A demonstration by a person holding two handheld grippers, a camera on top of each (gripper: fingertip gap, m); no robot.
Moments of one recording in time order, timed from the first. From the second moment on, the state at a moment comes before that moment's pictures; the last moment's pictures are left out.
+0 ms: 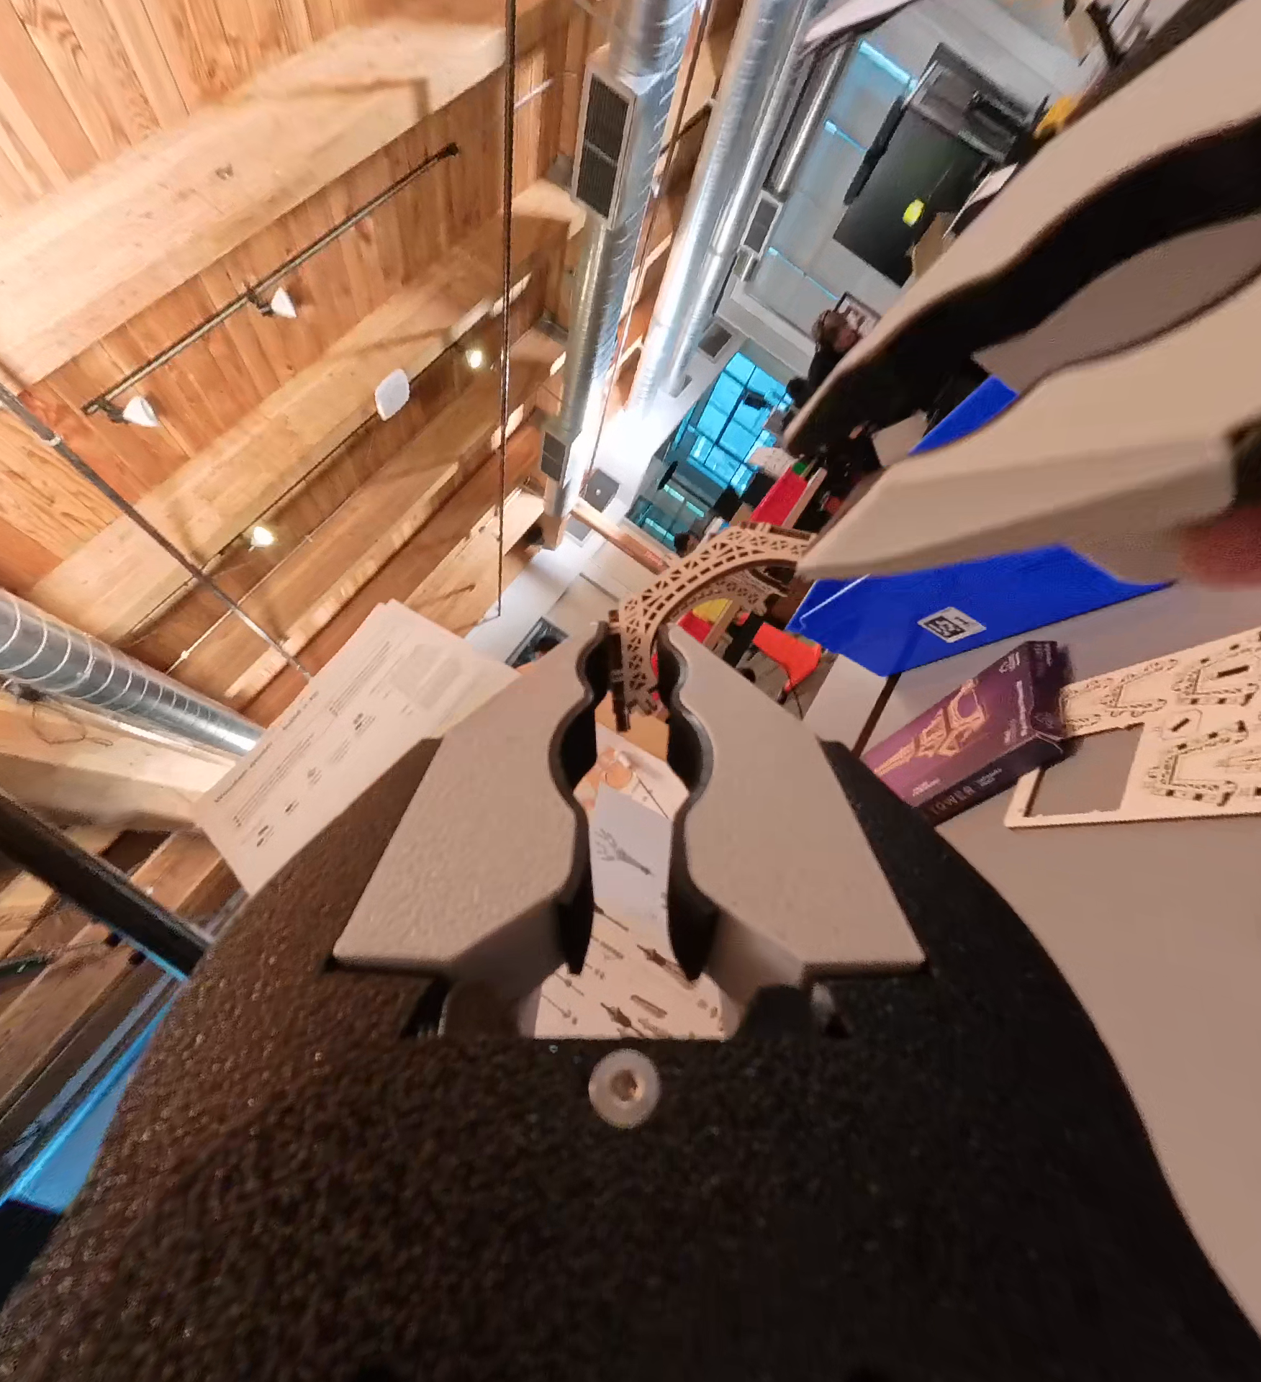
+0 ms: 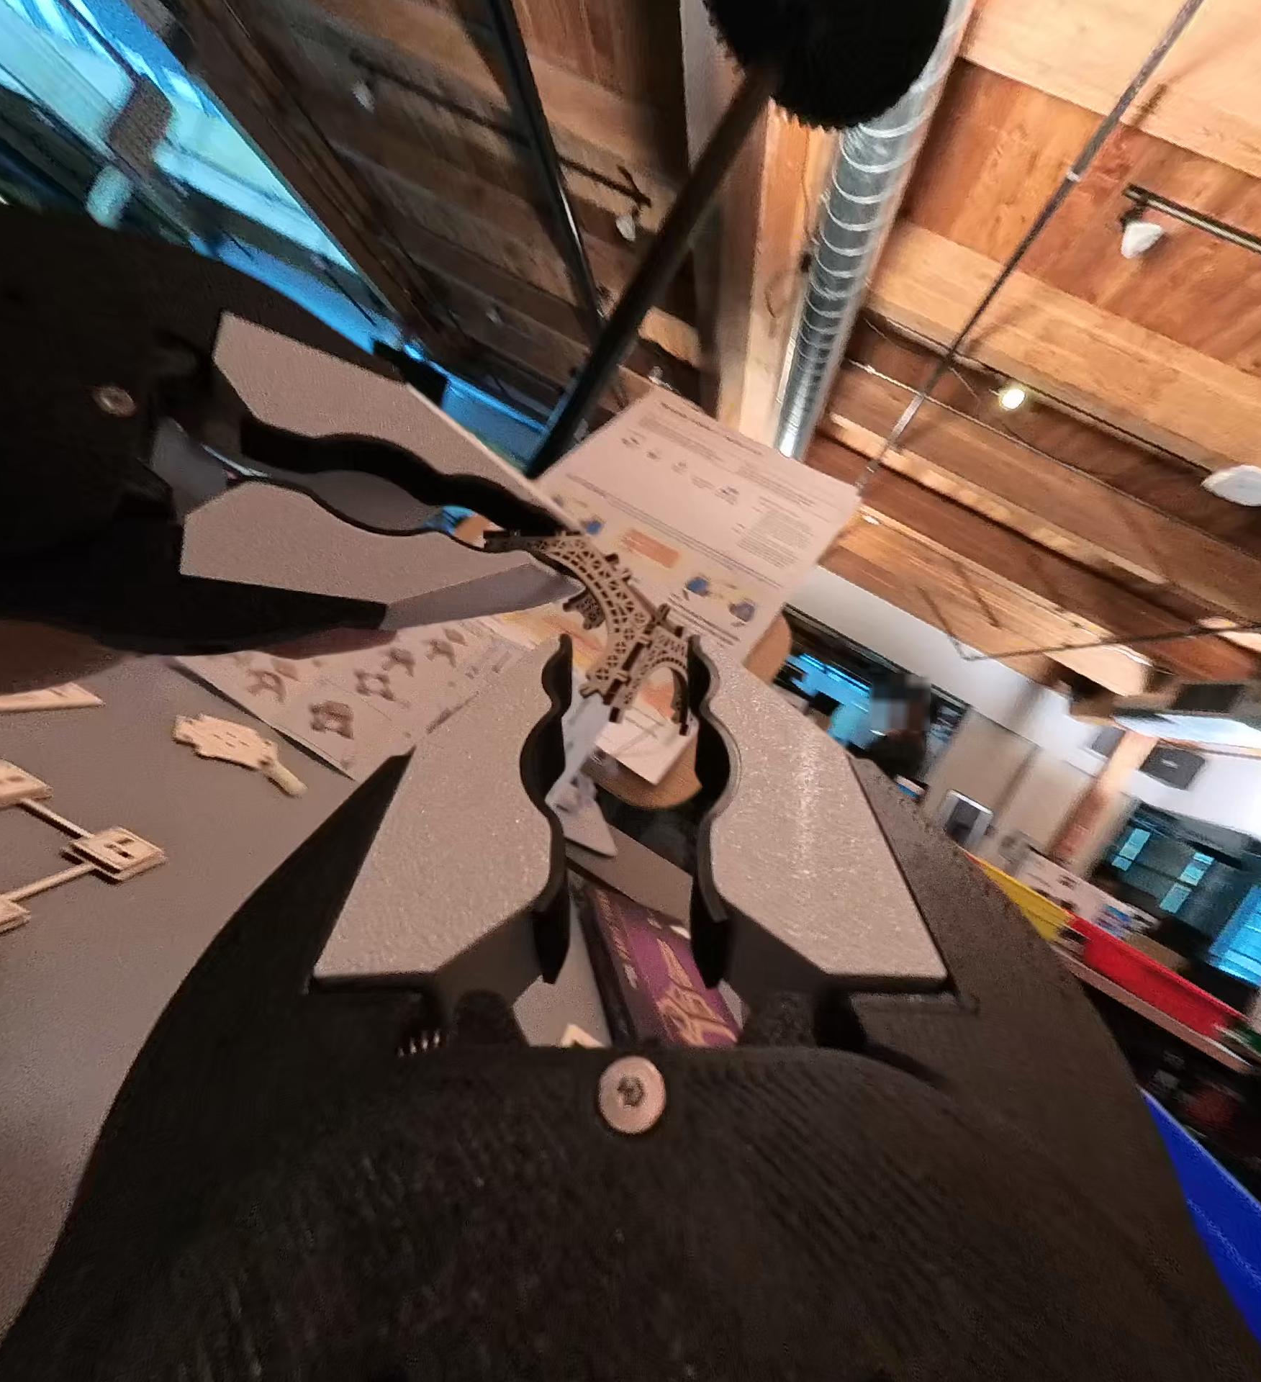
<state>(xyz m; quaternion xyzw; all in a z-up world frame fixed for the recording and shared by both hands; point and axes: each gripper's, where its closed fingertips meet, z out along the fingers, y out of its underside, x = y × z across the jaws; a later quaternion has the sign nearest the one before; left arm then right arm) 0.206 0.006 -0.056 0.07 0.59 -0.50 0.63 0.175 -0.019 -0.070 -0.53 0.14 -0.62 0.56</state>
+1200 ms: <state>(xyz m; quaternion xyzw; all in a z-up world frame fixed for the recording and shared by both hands) 0.099 -0.011 -0.027 0.37 0.36 -0.44 0.74 0.139 -0.040 -0.027 -0.42 0.03 -0.72 0.56</state>
